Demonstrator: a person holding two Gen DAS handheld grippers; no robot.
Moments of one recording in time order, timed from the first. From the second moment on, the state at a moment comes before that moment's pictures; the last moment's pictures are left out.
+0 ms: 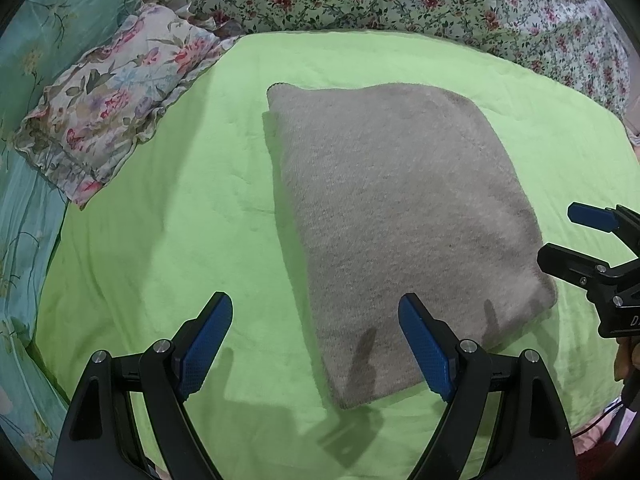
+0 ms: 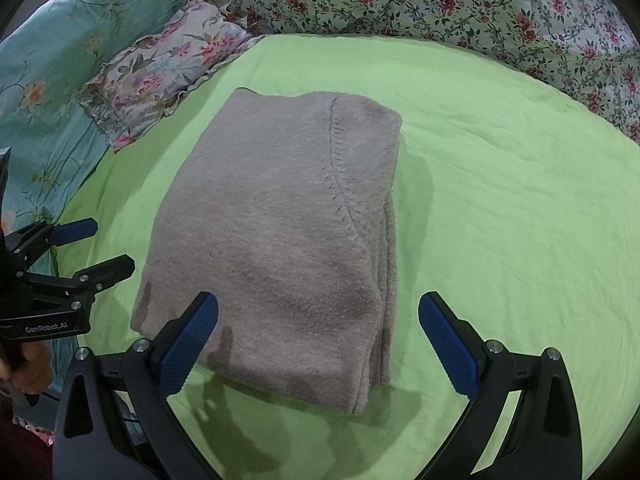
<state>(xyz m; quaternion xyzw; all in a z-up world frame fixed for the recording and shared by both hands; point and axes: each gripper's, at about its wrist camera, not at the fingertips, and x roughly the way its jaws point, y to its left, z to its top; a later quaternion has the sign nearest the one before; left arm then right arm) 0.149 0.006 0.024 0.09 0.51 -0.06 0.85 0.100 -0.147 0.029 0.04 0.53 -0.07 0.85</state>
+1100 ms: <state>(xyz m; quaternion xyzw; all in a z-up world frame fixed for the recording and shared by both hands) 0.152 0.007 0.023 0.10 0.51 -0.06 0.85 0.102 -0.150 0.029 0.04 0.53 -0.07 0.85</state>
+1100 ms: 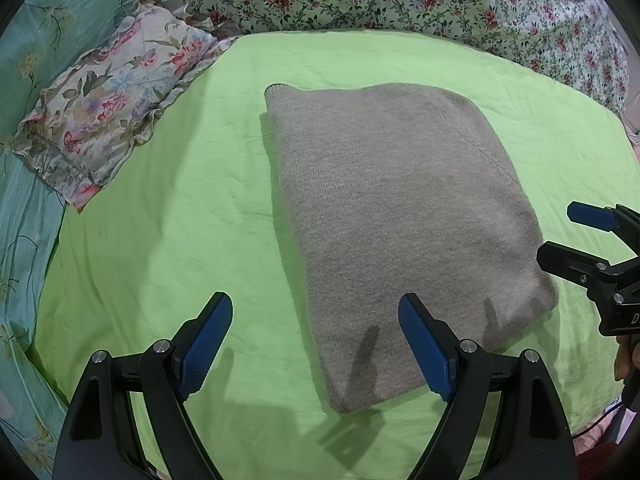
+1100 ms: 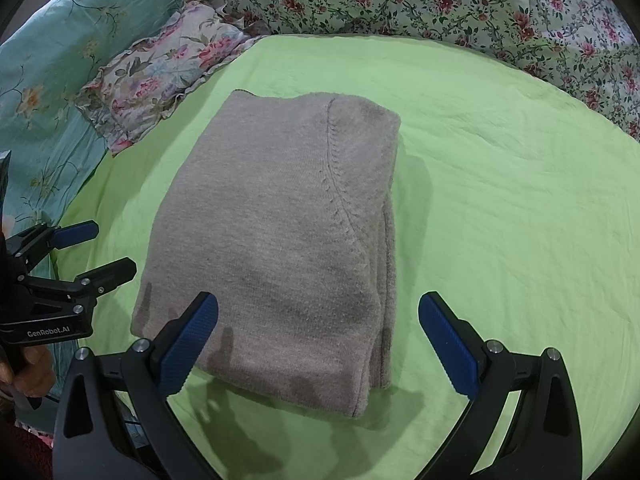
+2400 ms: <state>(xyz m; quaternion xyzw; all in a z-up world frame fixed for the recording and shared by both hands) 0.157 0.008 0.022 0.10 0.50 -0.06 0.86 0.104 -0.155 0.026 0.05 0.53 -0.07 0.85</state>
